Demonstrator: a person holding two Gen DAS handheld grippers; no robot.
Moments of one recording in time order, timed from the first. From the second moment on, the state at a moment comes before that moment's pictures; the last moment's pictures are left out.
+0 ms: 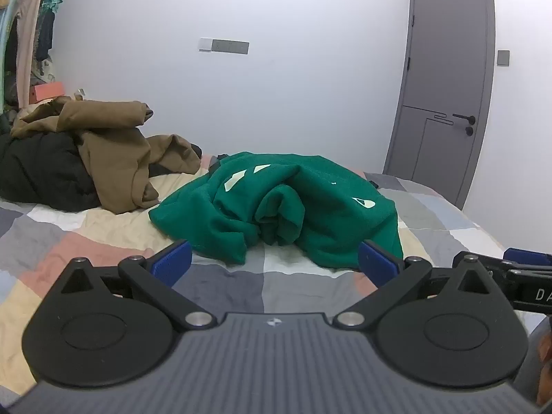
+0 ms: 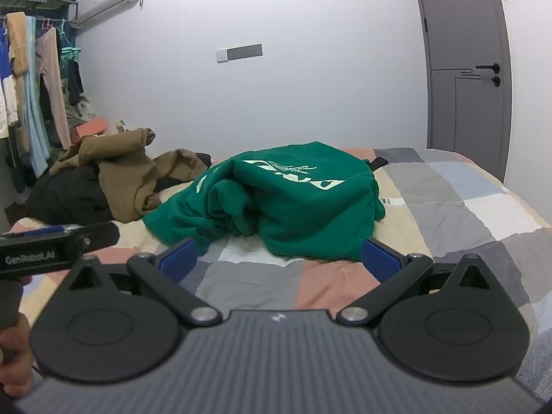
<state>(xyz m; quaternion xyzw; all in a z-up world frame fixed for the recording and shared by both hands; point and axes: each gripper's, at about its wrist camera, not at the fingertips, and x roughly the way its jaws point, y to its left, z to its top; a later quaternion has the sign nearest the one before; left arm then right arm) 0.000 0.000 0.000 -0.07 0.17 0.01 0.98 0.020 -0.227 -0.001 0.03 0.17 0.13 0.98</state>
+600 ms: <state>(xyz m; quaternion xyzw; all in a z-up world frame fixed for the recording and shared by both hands) 0.002 0.000 0.000 -0.07 0.17 0.01 0.98 0.023 -0.226 -0.001 0.03 0.18 0.12 0.98</state>
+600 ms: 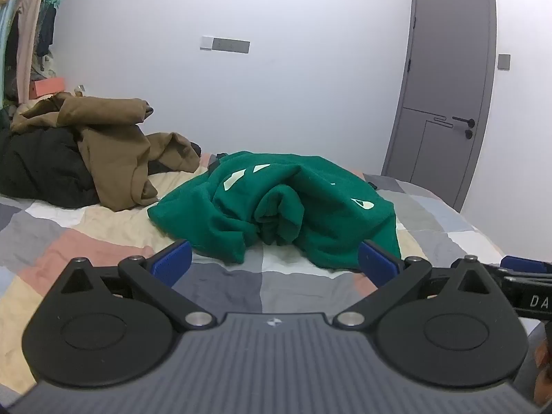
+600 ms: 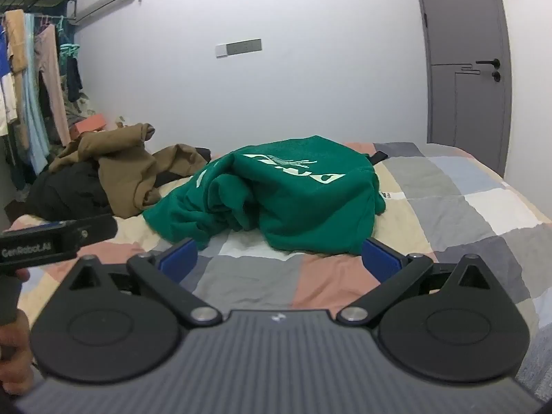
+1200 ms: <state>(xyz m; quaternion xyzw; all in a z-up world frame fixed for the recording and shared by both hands) -0.003 -0.005 0.004 -0.08 0.17 0.00 0.98 0.022 -0.227 -0.001 0.03 0.18 0.12 0.98</state>
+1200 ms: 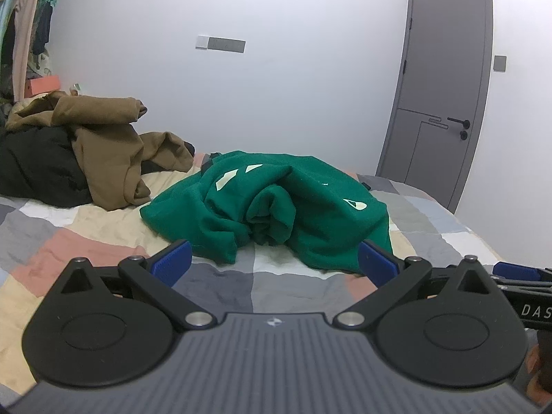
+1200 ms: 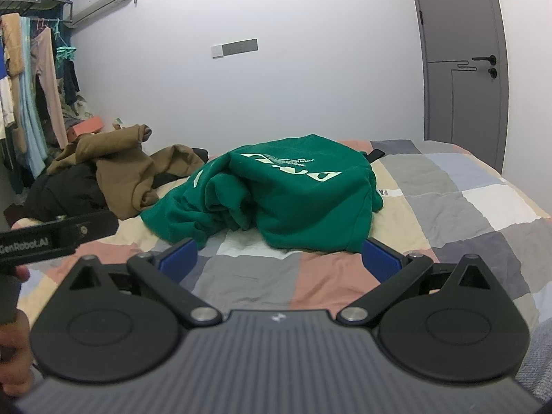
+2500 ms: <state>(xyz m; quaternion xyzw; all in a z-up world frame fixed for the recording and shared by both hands) 0.008 0.009 -0.002 -0.07 0.17 0.02 0.98 0.023 -0.226 -0.006 0.03 0.19 0.12 0.97</state>
